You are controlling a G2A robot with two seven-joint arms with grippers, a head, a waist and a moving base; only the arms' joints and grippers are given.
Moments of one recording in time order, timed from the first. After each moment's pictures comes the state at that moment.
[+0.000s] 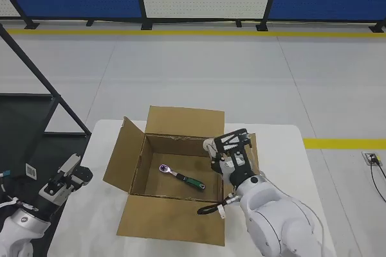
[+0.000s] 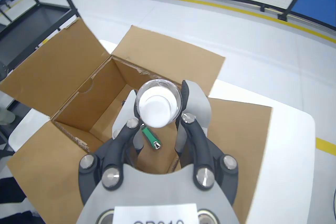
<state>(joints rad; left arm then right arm) 1.49 -1.08 -1.95 -1.96 -0.29 0.00 -0.61 -0.98 -1.33 1.09 -2.12 -1.34 0.28 0.83</state>
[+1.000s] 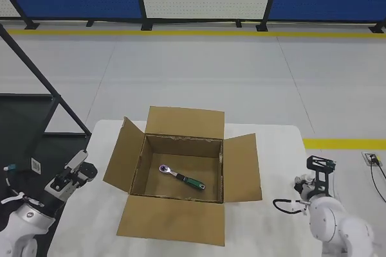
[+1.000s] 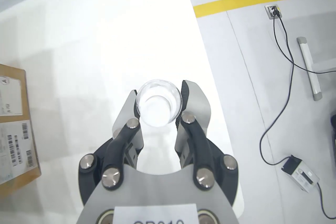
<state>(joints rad) 1.46 -1.07 -1.91 -1.99 -0.25 0.05 -0.59 -1.23 -1.30 1.59 -1.86 -1.36 0.32 0.97</state>
